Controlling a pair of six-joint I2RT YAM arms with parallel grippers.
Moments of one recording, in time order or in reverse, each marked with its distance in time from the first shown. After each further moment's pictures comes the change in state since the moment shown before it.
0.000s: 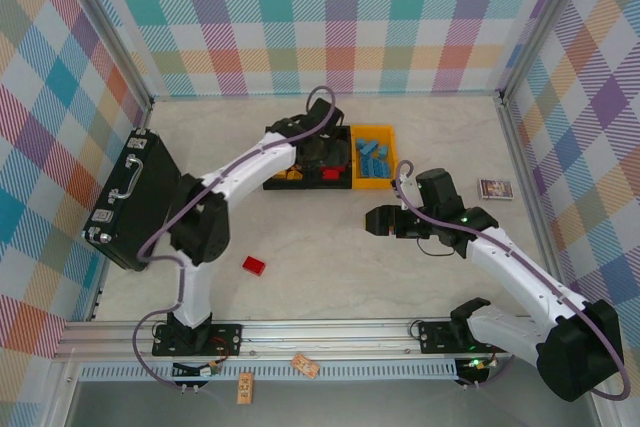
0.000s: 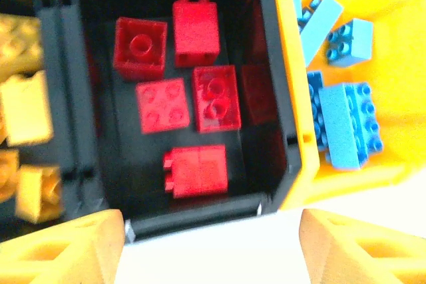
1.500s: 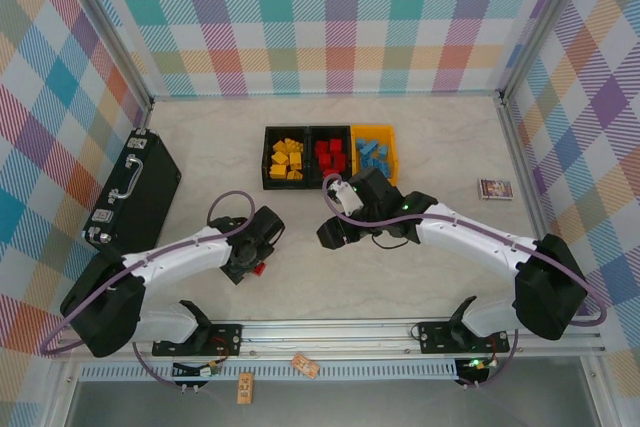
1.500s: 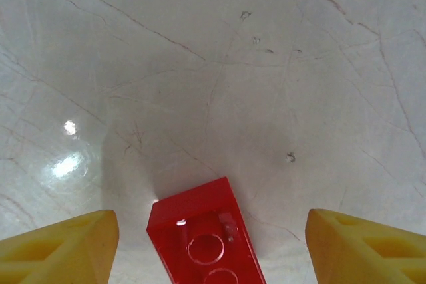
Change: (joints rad) left arm -0.071 -0.671 -1.095 -0.024 -0.149 -0.966; right arm 0.352 0.335 0.224 0.056 0.144 -0.183
